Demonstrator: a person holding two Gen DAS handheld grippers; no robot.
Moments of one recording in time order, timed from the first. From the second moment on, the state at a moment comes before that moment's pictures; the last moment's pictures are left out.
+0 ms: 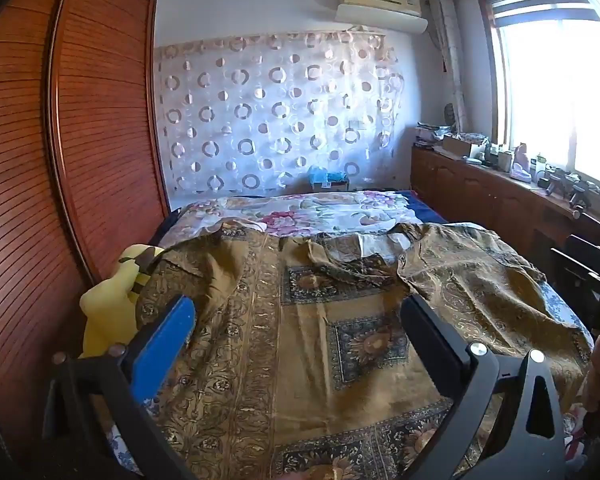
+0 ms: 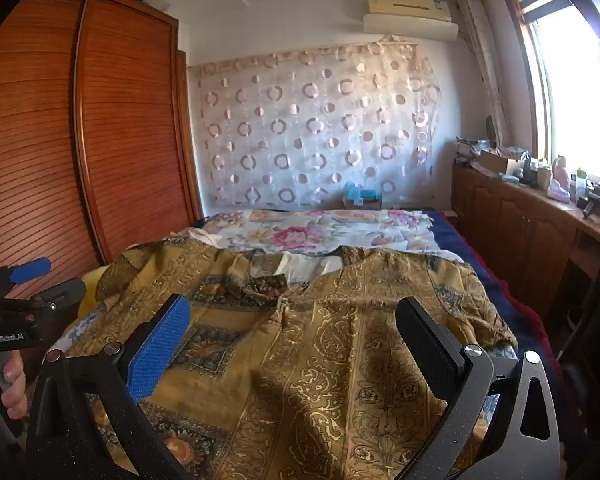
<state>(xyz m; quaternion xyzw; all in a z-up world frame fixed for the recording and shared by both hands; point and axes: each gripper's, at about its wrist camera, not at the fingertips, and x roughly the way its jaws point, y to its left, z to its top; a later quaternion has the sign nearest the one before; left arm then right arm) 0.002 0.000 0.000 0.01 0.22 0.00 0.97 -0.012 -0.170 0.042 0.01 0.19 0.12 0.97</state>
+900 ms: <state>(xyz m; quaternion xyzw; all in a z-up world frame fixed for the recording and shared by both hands) -0.007 -0.003 0.012 0.01 0.20 0.00 0.98 -0.011 -0.166 0.041 0.01 0.19 0.12 0.98</state>
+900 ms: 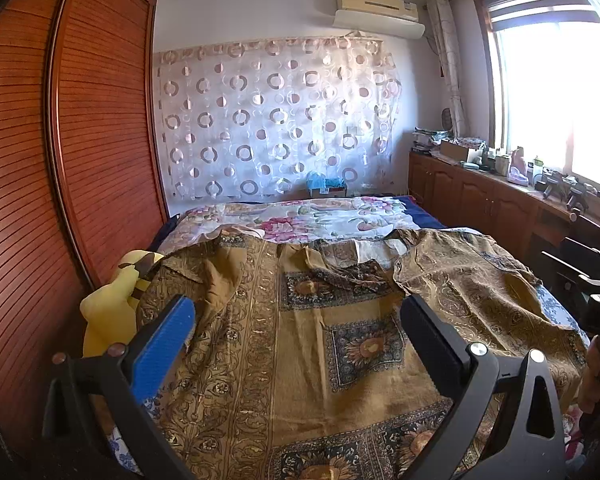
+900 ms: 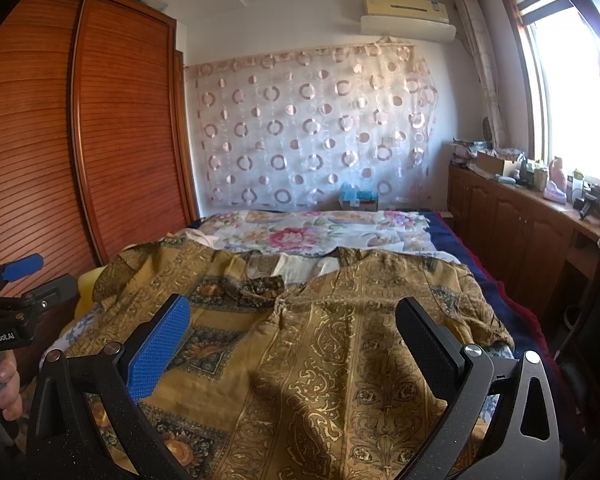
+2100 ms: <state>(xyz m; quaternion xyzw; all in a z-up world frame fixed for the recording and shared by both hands) -0.010 -0.004 0.021 0.01 0.20 0.01 0.98 -0.012 -0.161 0.040 0.01 0.19 0.11 0.98</state>
